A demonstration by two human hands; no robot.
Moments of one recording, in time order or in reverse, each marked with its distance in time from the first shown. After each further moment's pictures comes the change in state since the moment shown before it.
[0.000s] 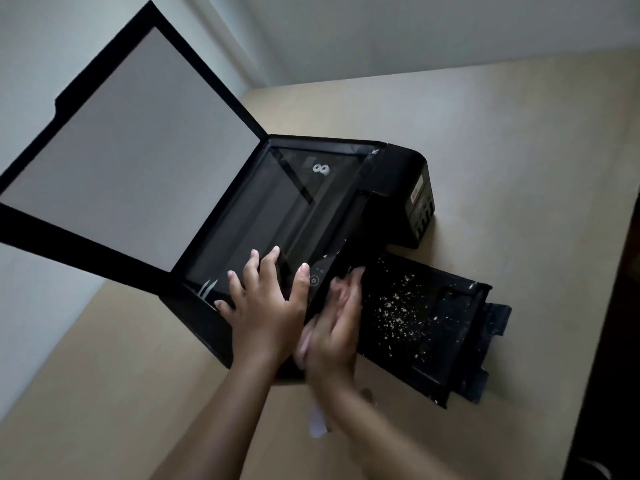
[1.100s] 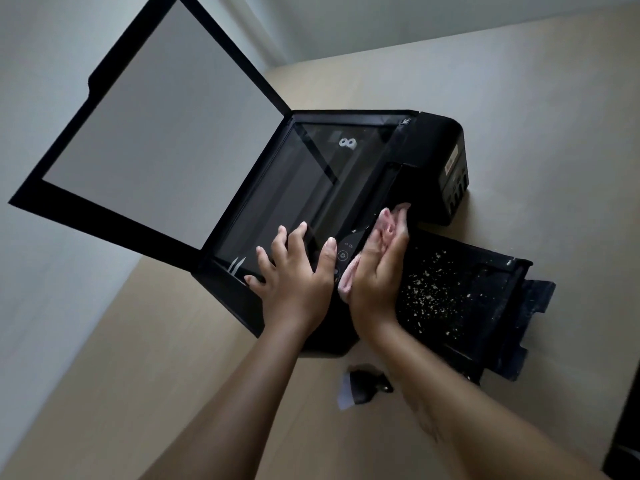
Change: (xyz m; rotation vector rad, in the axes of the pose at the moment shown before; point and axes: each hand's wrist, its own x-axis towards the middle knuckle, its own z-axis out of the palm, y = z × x) left_hand 0.011 0.003 0.002 0.020 -0.031 -0.005; right_hand 0.056 0.011 0.016 0.266 -0.033 0.005
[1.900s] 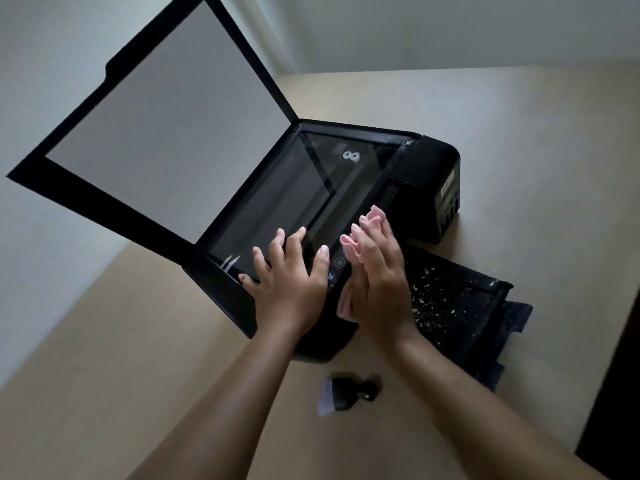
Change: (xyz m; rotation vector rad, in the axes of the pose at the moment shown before) left_hand -0.003 -0.006 -0.002 -0.017 0.018 0.011; right_hand 0.003 -0.025 -0.035 -0.556 -0.310 -0.570
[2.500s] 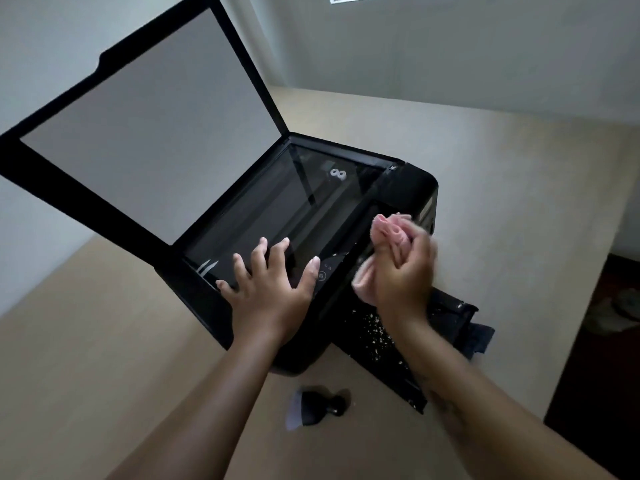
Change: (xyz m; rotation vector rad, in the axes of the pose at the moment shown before) left_hand -0.001 0.000 0.000 0.003 0.005 0.001; right_hand 0.041 -0.001 -0.039 0.182 0.215 0.435
